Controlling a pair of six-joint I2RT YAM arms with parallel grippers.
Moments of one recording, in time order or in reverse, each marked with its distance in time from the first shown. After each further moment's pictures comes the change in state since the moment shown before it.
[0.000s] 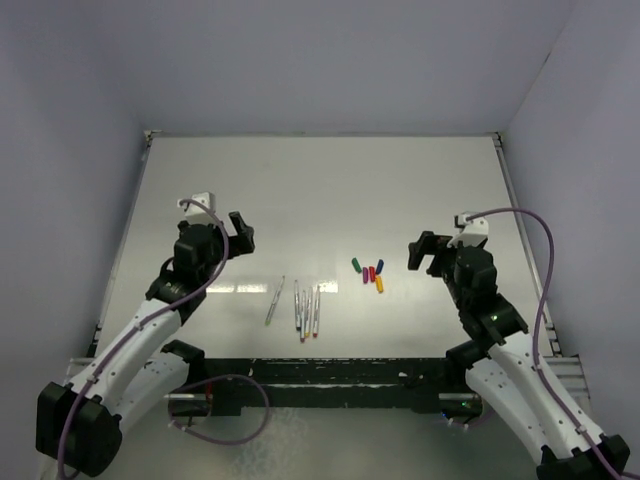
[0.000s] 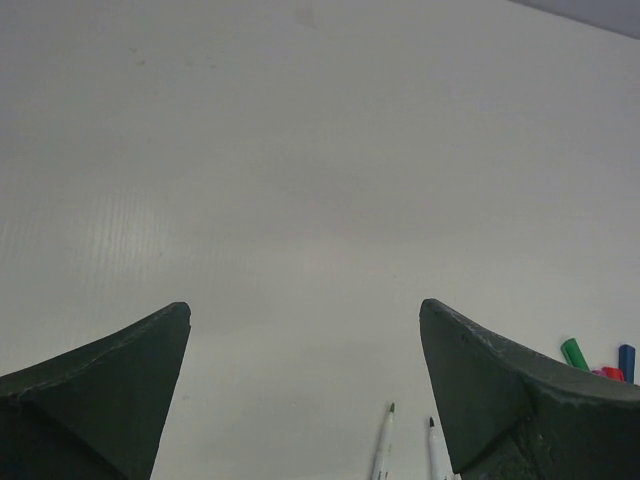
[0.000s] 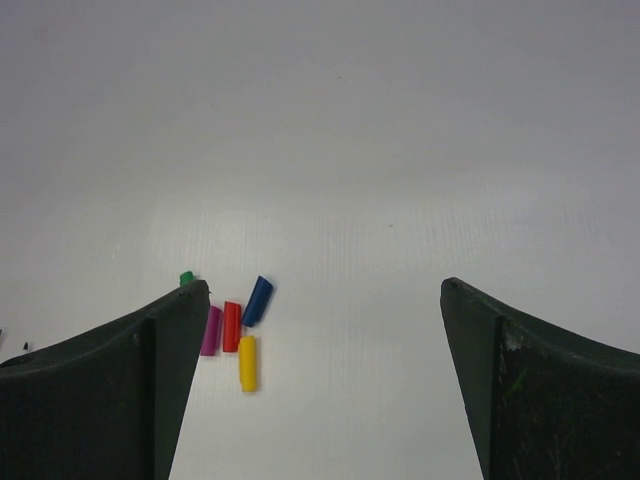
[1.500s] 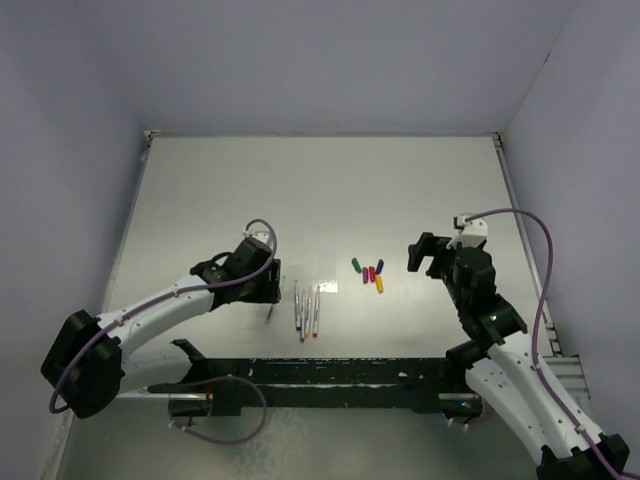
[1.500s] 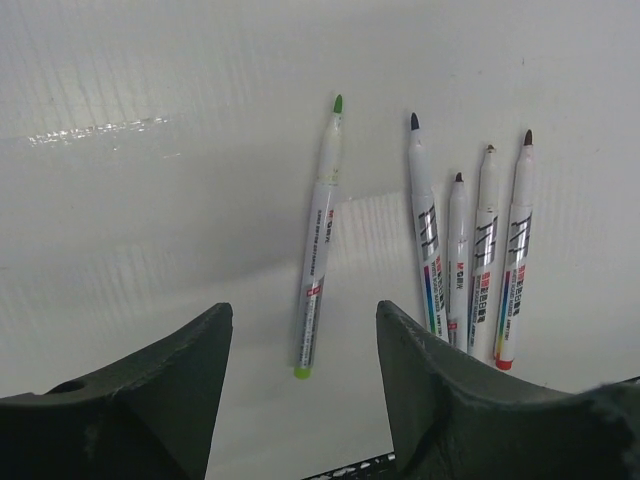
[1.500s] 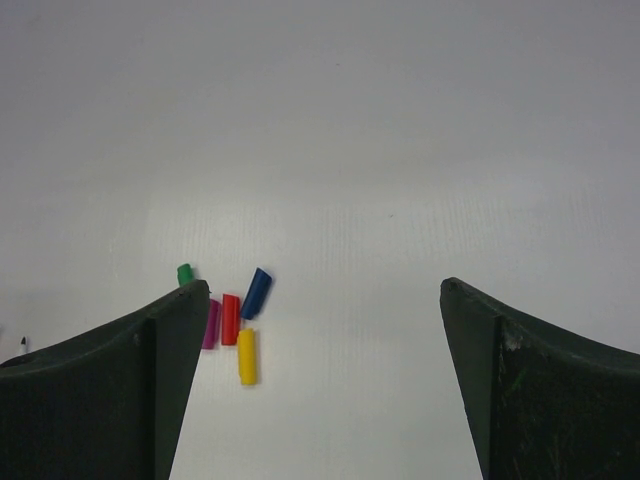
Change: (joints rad) left arm -0.313 0.307 0.089 -0.426 0.164 -0.193; right arm 0.000 -0.008 -0.013 -0.002 -0.003 0.018
